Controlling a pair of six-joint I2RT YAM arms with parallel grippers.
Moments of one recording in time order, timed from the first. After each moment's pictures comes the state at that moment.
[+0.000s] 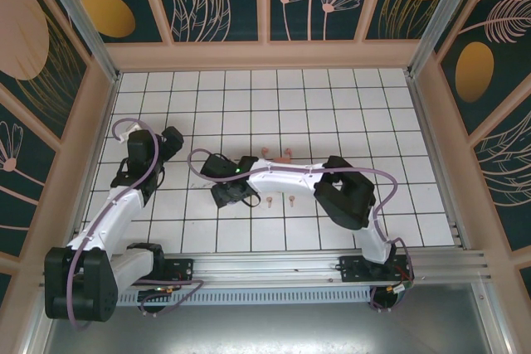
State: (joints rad) left arm -0.07 1.08 0.57 -0.07 -0.13 -0.73; right arm 1.16 2.07 1.54 -0.70 0.14 0.63
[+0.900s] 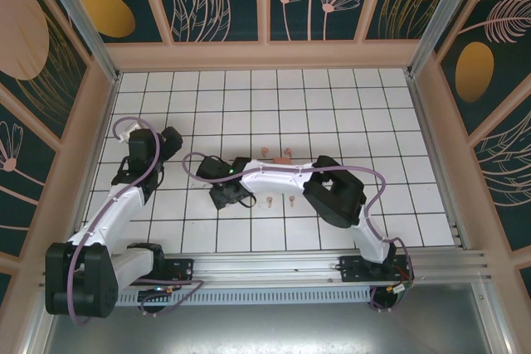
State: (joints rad) left arm -0.07 1.10 0.58 -0.08 -0.17 -0.71; right arm 1.17 2.15 1.60 -0.72 0.13 0.60
